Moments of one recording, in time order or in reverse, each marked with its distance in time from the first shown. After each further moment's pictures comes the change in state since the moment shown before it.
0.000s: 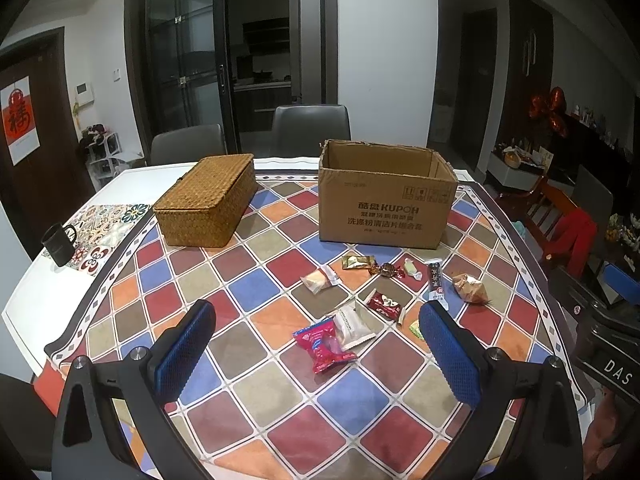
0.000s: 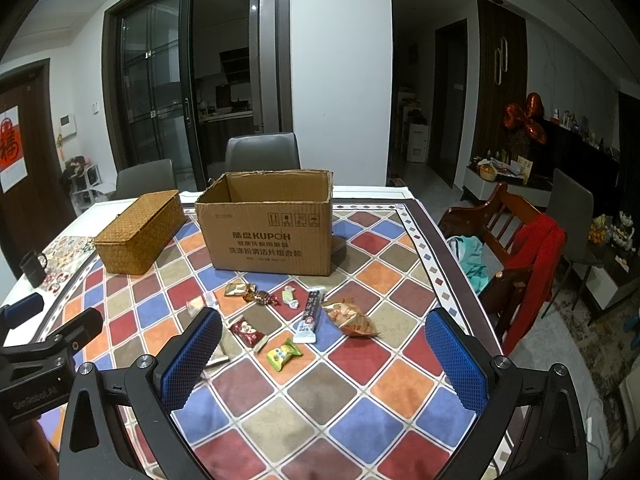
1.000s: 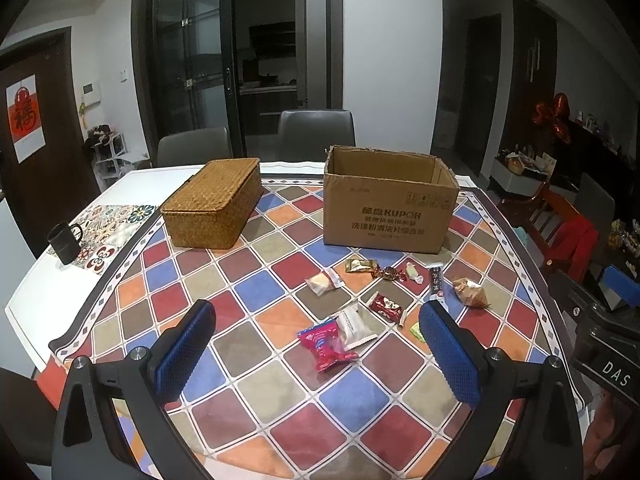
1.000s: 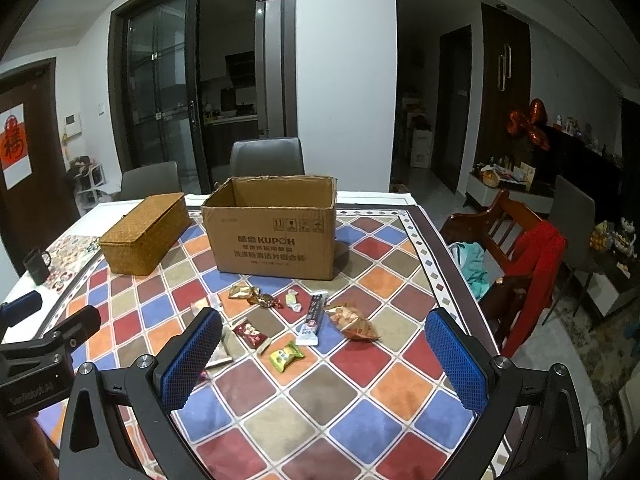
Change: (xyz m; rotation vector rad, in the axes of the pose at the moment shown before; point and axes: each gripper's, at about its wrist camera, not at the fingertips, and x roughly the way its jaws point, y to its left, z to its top) left arm -0.011 0.007 0.001 -0.022 -0.016 0.007; right arm -0.008 0.001 0.003 -0.008 -0.017 0.003
